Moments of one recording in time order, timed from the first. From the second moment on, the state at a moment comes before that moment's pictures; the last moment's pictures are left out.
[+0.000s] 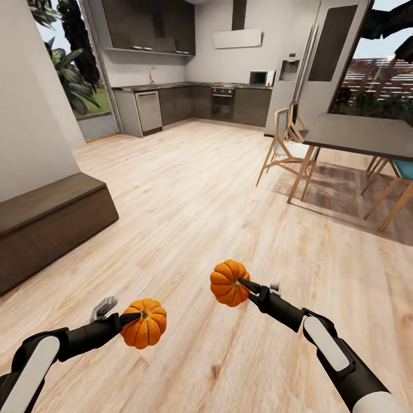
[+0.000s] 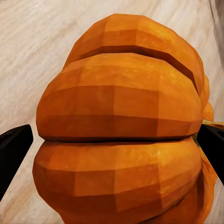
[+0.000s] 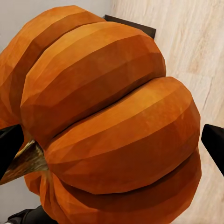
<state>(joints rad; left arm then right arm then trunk) -0.22 0.24 0.12 -1.44 0.91 0.98 -0.11 -0.47 -0.19 0.19 -1.02 -1.14 0.61 0.57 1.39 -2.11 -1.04</state>
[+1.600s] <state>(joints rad) -0.22 0.24 0.12 -1.44 0.91 0.98 -0.11 -0.47 -0.20 0.19 -1.00 -1.14 0.58 0.57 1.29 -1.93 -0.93</state>
